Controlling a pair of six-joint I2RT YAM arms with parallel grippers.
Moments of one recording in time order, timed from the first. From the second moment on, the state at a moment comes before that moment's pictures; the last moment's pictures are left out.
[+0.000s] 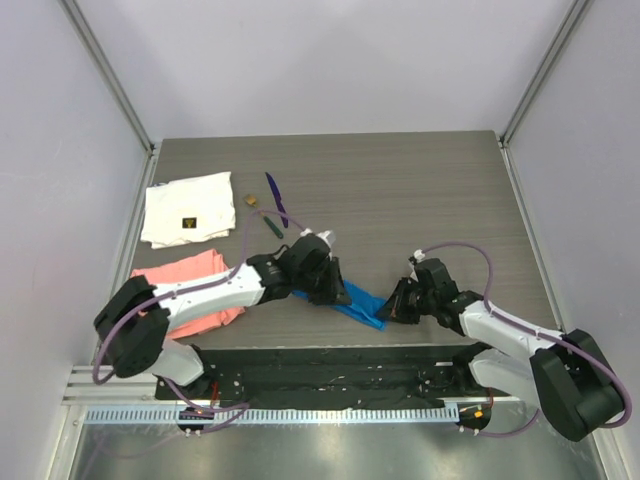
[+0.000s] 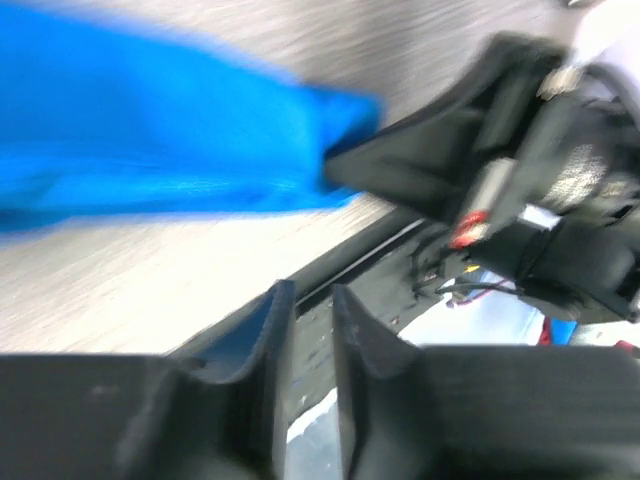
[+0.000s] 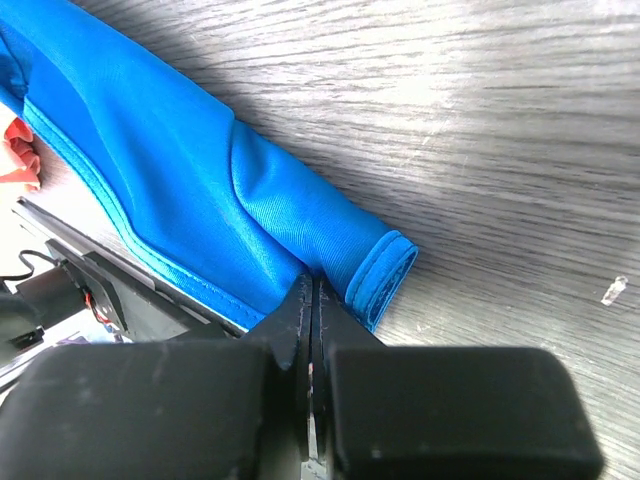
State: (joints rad) left arm -0.95 1.48 0.93 -0.26 0.19 -0.97; right arm 0.47 1.06 0.28 -0.10 -0.36 0.85
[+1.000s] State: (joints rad) left arm -0.82 1.66 0.94 -0.32 0.05 -0.78; right arm 0.58 1.12 0.24 0.09 -0.34 0.89
